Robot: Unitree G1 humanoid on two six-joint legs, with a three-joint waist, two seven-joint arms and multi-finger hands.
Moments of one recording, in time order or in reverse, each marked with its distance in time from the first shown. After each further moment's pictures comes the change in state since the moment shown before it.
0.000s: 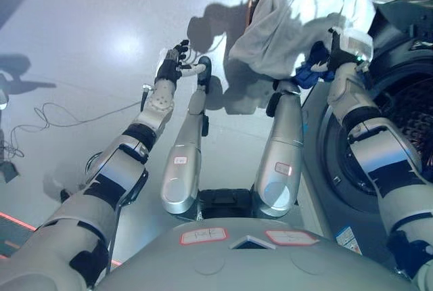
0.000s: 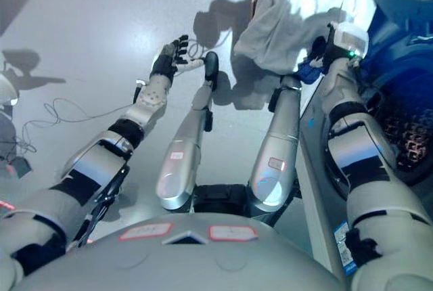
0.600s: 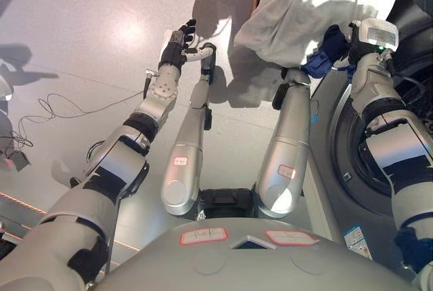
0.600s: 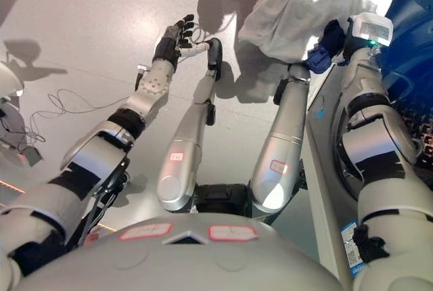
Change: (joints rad) left arm -0.066 0.001 -0.008 -0.014 -0.017 -0.006 -0.008; right arm -0.017 -0.084 0.047 0.017 -0.089 0.025 0.096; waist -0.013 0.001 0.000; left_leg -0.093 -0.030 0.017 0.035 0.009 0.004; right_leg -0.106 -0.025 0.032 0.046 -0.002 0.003
